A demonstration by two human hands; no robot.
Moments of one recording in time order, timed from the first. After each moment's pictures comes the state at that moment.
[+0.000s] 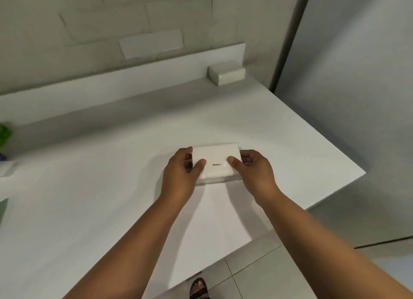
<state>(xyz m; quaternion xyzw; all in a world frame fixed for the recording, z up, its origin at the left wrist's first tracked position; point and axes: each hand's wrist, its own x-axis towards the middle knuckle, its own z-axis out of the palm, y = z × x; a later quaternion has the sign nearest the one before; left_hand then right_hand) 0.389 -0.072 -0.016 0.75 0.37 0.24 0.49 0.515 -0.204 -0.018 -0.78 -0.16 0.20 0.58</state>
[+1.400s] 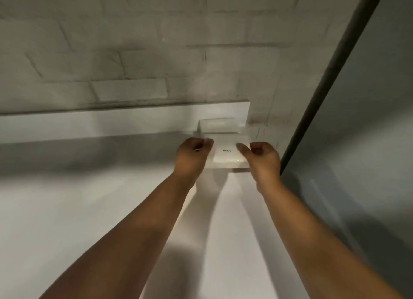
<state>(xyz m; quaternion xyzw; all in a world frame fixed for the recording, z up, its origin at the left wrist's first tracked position) 0.707 0.011 0.025 0.63 0.47 0.34 0.51 0.847 -0.084 0.010 -0.72 -0.22 0.21 0.62</state>
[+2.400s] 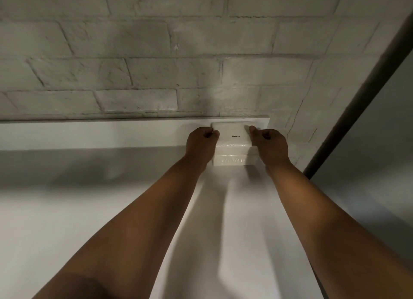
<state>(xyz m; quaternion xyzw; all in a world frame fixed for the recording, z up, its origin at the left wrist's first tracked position) 0.757 0.101 0.036 0.65 0.48 0.34 0.47 0.912 0.022 0.019 -0.76 -0.28 0.19 0.56</state>
